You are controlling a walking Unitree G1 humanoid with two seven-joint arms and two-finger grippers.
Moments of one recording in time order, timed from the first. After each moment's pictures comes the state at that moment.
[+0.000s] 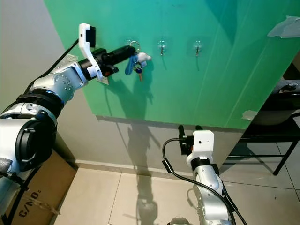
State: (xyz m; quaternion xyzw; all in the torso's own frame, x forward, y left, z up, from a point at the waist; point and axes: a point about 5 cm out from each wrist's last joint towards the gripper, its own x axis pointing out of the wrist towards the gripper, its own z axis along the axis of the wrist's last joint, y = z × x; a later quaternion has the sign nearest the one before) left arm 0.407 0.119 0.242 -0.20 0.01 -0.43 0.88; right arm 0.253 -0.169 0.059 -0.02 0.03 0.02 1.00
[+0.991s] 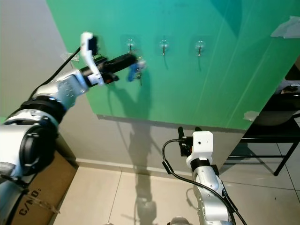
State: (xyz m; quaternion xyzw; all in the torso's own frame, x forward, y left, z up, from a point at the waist) left arm 0.399 0.107 0.234 -0.17 0.00 -0.50 0.85; right arm 0.251 -0.168 0.058 -0.02 0.04 0.02 1.00
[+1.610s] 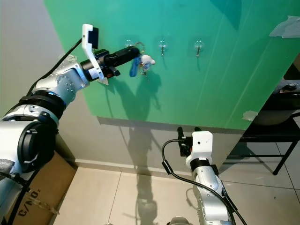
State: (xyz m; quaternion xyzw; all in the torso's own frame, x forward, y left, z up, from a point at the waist) left arm 0.404 0.115 0.240 -0.18 0.01 -0.47 0.87; right arm 0.252 -0.168 0.057 -0.02 0.04 0.02 1.00
